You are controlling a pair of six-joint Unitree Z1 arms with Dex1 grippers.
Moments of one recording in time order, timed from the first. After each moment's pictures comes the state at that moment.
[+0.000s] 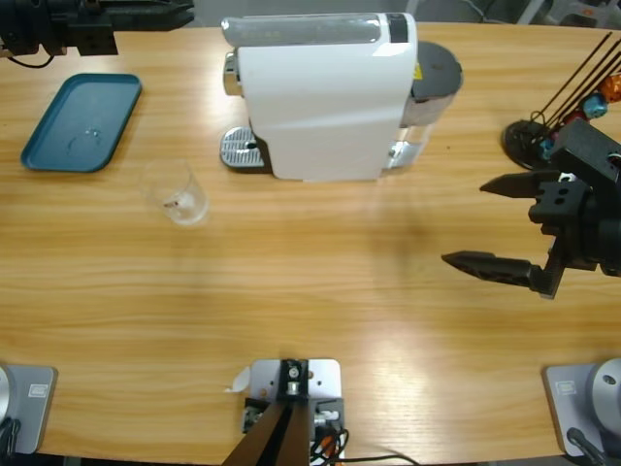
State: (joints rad) arm 0 -0.35 1.59 -0.84 -0.36 -0.74 -0.89; arm 1 0.79 1.16 -0.69 0.38 0.11 -0.11
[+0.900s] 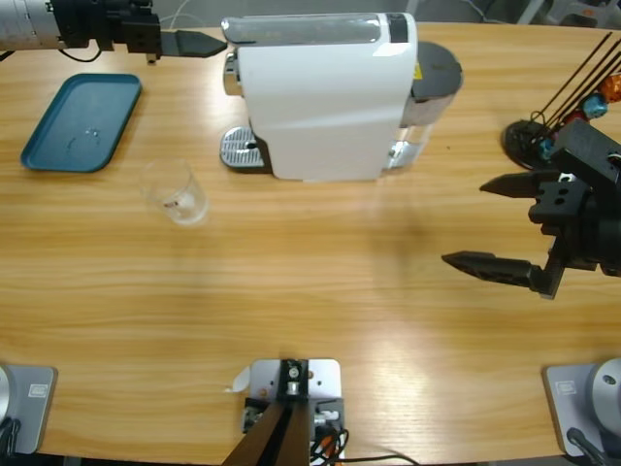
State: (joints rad) arm 0 -0.40 1.72 -0.93 -0.38 -0.75 -0.92; arm 1 0.79 1.16 -0.69 0.38 0.11 -0.11
